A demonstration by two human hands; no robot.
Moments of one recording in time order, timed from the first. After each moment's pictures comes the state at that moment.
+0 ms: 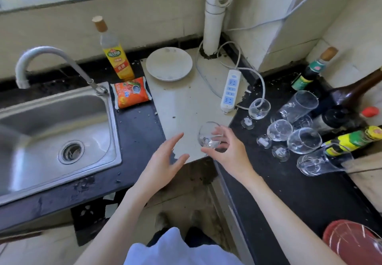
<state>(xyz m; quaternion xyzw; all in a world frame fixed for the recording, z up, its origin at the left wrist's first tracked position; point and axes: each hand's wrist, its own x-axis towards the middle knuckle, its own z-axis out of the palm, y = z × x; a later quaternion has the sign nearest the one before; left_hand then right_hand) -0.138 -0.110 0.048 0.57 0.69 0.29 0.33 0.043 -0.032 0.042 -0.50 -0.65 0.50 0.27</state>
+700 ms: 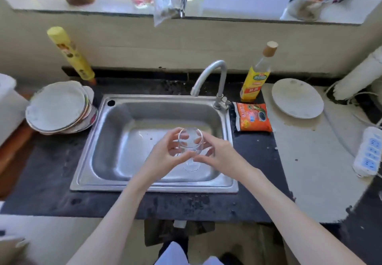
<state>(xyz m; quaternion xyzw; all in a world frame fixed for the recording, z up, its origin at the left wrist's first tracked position) -0.490 -0.196 0.056 0.35 0.67 0.51 0.41 -0.353 -0.078 0.058 -0.25 -0.83 0.49 0.04</state>
